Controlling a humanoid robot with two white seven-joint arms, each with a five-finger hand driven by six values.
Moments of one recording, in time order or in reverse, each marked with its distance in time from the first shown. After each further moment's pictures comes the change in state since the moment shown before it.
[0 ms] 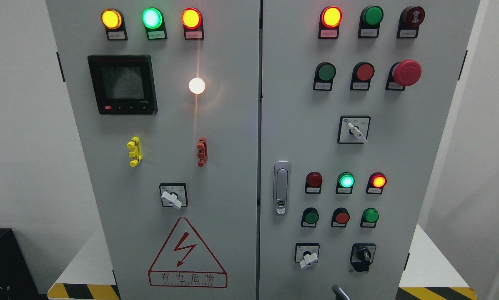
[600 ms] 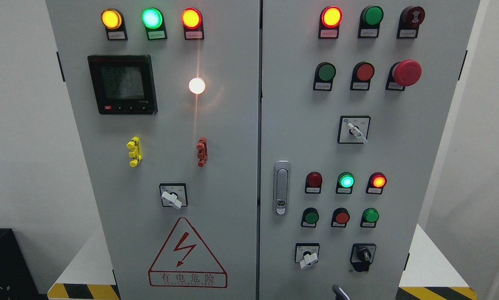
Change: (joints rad) left arm 0.000 0.000 0.000 0.000 0.000 0.000 0.000; right arm 0.000 0.000 0.000 -0.003 0.003 0.003 0.000
